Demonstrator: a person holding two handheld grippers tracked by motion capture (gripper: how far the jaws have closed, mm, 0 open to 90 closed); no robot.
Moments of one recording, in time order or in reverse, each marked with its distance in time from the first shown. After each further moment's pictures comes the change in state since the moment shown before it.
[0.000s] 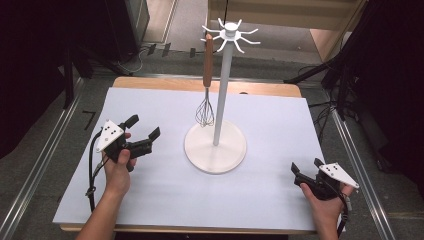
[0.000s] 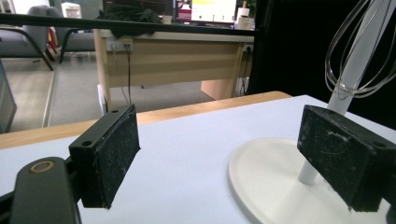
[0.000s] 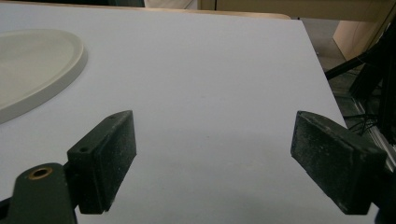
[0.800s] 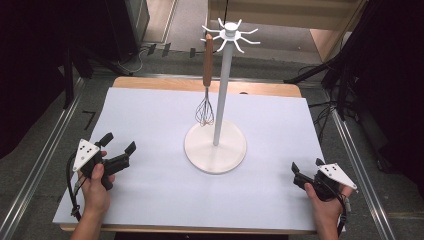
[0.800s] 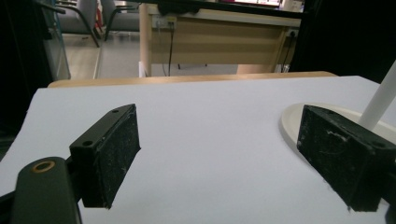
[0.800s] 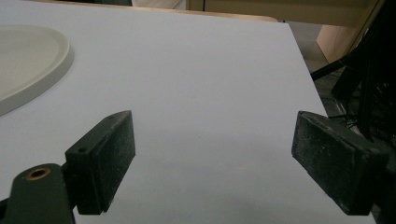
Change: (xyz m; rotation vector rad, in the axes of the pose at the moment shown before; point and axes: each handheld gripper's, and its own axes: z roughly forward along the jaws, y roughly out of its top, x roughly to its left) left arm 0.032 -0.039 -0.054 0.065 0.165 -0.050; right arm 0.005 0.000 0.000 -0.002 -0.061 -0.021
